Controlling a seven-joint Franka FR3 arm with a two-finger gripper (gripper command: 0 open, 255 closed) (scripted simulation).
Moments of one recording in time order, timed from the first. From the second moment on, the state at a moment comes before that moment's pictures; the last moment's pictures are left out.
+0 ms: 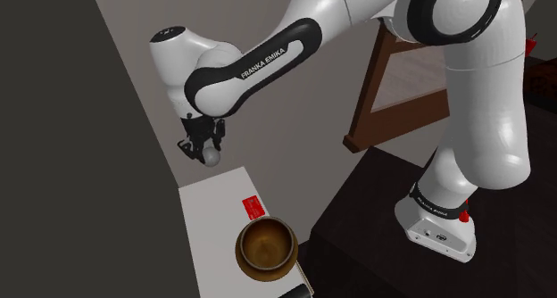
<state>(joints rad) 0.24 0.49 0.37 -1.64 -0.28 2.06 0.69</state>
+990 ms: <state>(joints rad) 0.29 0.14 0.48 -2.10 -0.17 2.17 0.85</state>
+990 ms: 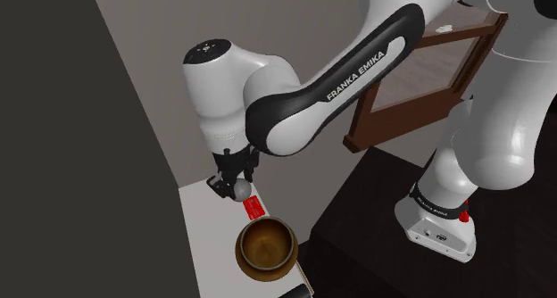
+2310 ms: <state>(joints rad) 0.37 0.07 0.56 -2.35 -0.15 2.35 1.02</state>
